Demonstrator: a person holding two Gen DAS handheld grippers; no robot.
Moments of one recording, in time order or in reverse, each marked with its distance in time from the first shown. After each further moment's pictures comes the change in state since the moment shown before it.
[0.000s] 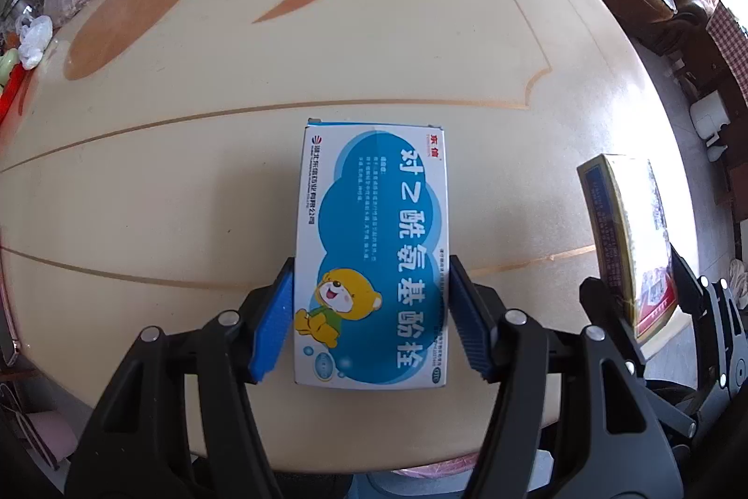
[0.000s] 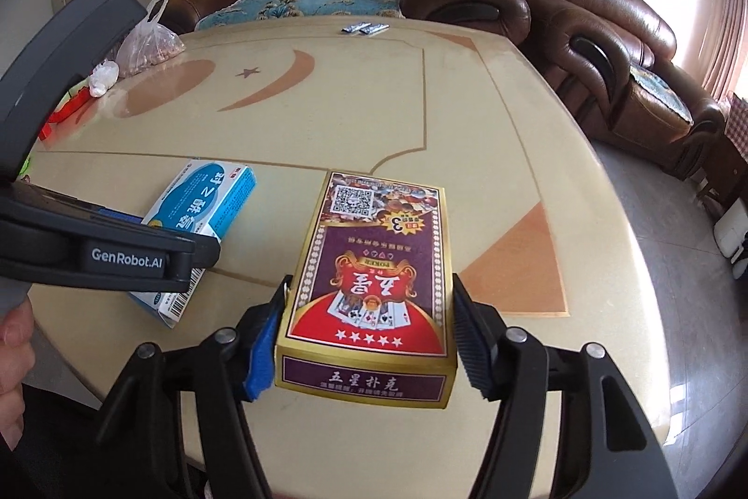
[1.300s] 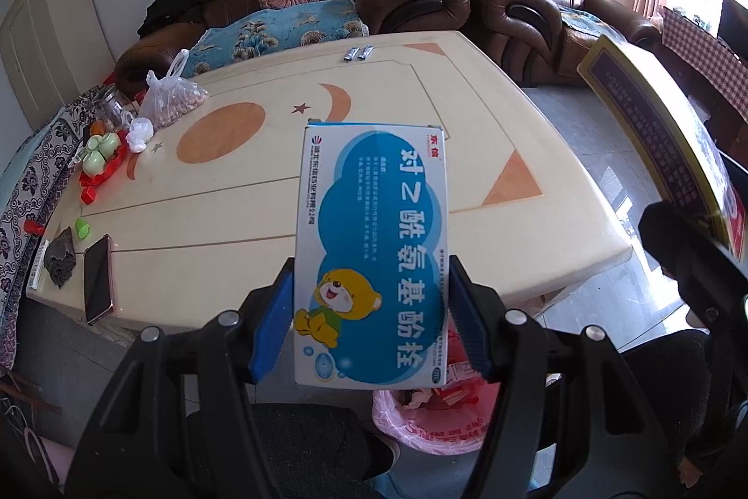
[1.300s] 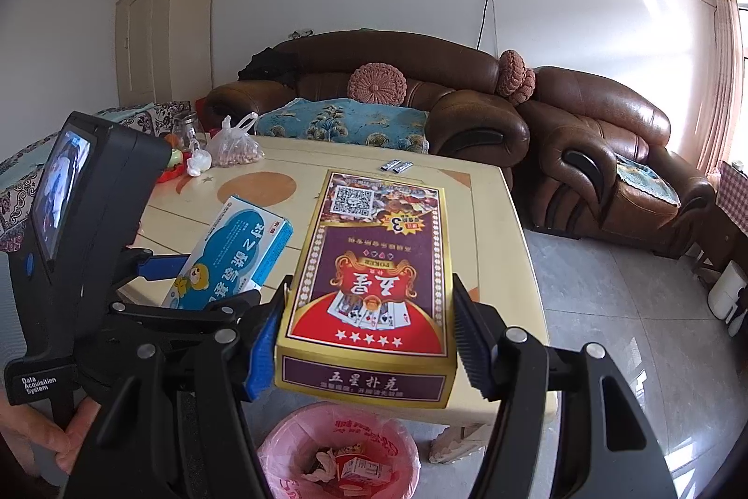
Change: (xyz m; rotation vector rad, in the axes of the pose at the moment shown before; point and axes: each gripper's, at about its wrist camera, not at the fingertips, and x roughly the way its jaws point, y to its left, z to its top) left arm -0.189 -0.066 -0.155 0.116 -0.424 0.117; right arm -0.258 -0.003 -0.022 -0.068 -0.305 0.083
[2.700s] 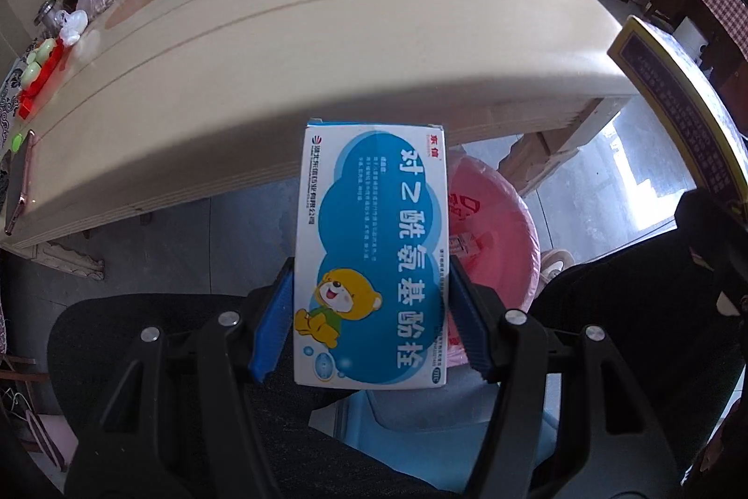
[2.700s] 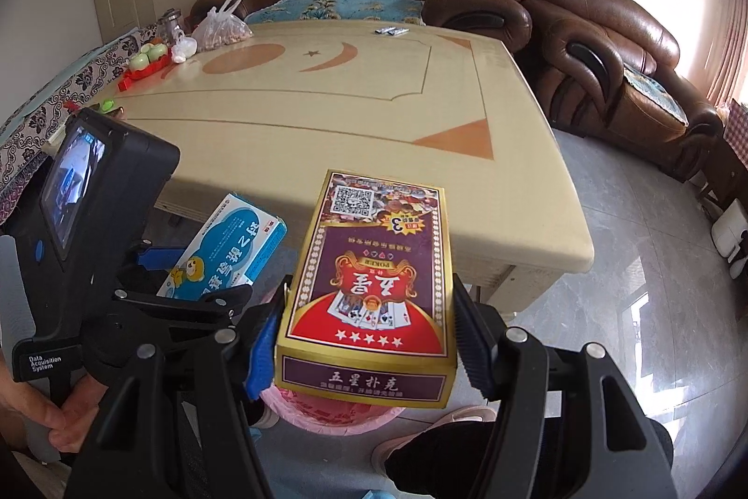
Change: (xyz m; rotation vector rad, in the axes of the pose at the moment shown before) left arm 0.111 -0.035 -0.125 0.049 0.352 -0.082; right arm 0.056 -0.009 -0.137 0.045 0.338 0.005
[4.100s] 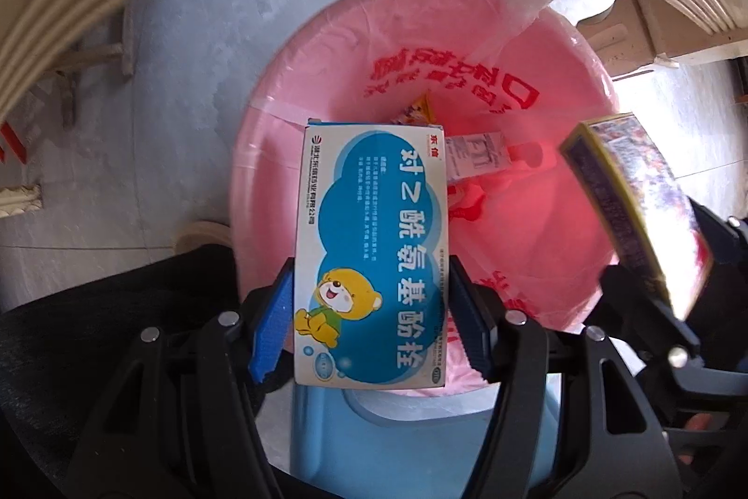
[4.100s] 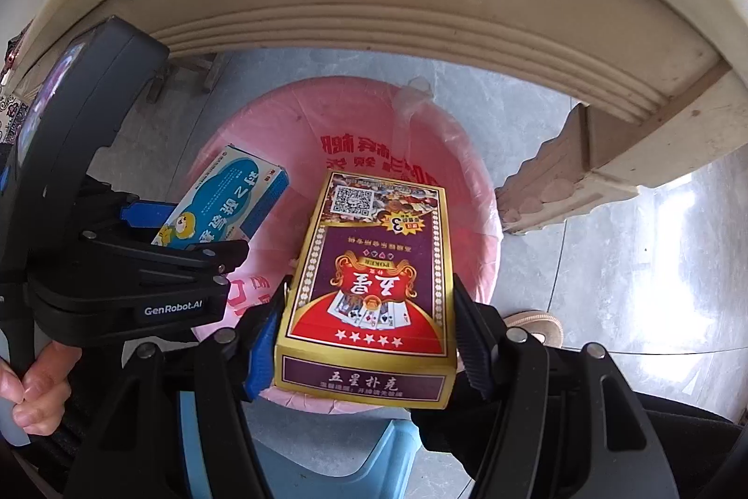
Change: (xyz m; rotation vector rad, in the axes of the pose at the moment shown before) left arm 0.186 0.008 -0.009 -0.065 0.462 -0.118; right arm 0.211 -0.018 -0.073 0.040 0.501 0.119
